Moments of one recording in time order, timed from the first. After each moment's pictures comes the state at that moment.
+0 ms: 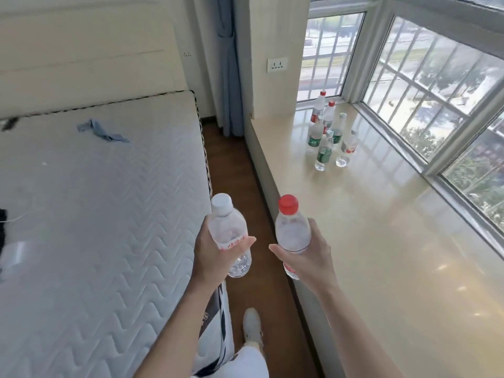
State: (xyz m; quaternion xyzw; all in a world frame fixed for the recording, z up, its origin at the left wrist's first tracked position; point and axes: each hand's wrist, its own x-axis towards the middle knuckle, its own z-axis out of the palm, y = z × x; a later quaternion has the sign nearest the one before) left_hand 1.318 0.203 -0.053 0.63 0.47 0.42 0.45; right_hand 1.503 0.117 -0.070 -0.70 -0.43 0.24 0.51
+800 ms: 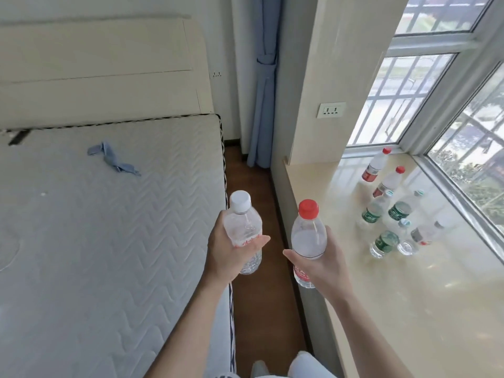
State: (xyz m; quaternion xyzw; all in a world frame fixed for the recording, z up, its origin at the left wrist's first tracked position) left_hand 1.377 0.607 -0.044 0.61 0.46 0.46 0.45; right_hand 1.571 0.530 -0.068 -0.69 -0.46 0.27 0.48
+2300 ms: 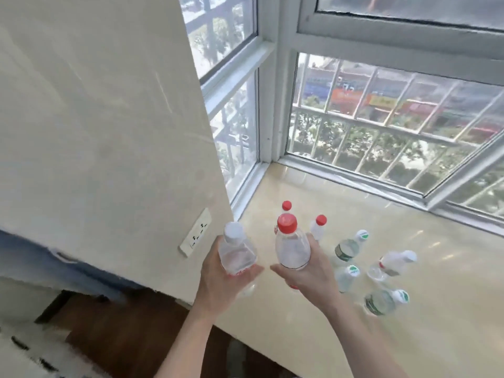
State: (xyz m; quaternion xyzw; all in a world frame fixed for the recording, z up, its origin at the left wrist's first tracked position) left_hand 1.824 1.112 -0.082 0.78 0.16 0.10 0.60; right_hand 1.895 0.918 -0.098 -0.81 -0.07 0.13 0.57
